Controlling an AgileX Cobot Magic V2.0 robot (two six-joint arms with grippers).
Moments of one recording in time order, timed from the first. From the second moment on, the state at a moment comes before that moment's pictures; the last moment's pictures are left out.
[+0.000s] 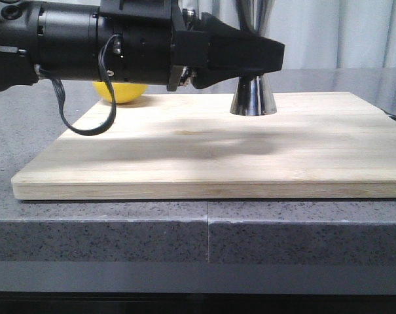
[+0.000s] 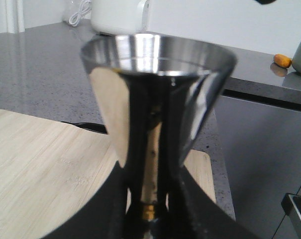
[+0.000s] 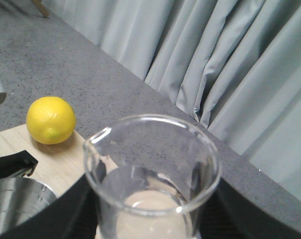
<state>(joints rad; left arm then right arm) -0.55 1.83 -0.99 1.19 -1.09 -0.86 0.48 1.09 -0.84 -0.44 -0.06 0.00</state>
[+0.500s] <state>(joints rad) -0.55 1.83 -0.99 1.21 -1.12 -0.88 0.50 1.09 -0.86 -0.58 0.01 -0.01</state>
